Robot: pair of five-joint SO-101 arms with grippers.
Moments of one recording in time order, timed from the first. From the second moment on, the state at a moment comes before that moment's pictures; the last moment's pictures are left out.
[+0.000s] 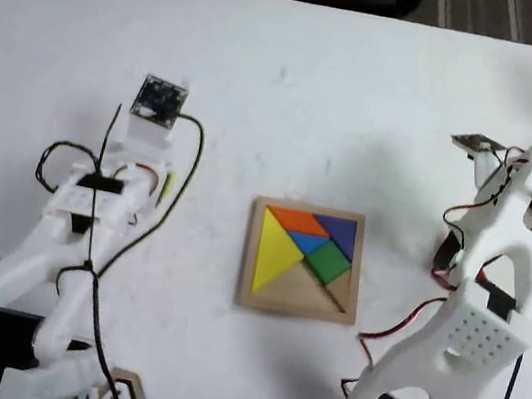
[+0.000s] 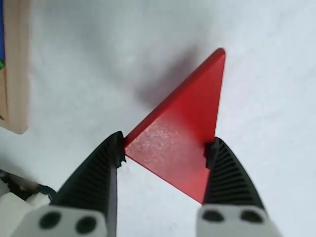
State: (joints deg) left arm -4.4 -13.4 54.4 22.4 -8.6; right arm 25.0 32.7 -21.6 97.4 53.2
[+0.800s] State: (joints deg) left arm -4.2 -13.4 54.4 22.4 -8.6; right arm -11.2 9.4 12.4 85.4 24.4
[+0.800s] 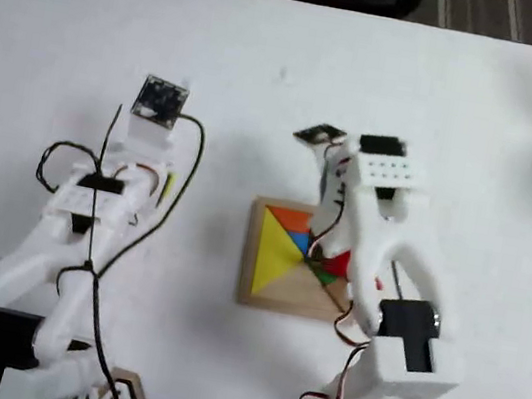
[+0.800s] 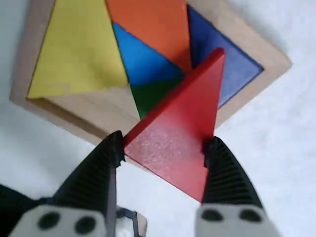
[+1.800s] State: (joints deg) left arm -4.2 -13.4 55.4 22.4 -8.6; right arm -6.1 7.0 7.4 89.5 5.5
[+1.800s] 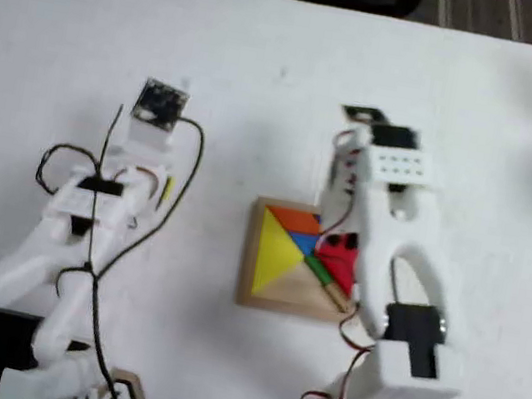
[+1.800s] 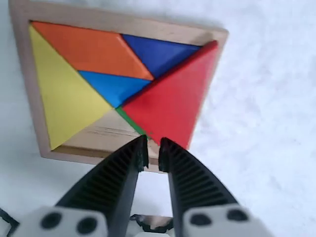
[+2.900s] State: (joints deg) left arm 52.6 -9.2 50.5 8.0 21.5; right arm 29.1 -11.3 44.7 61.4 14.5
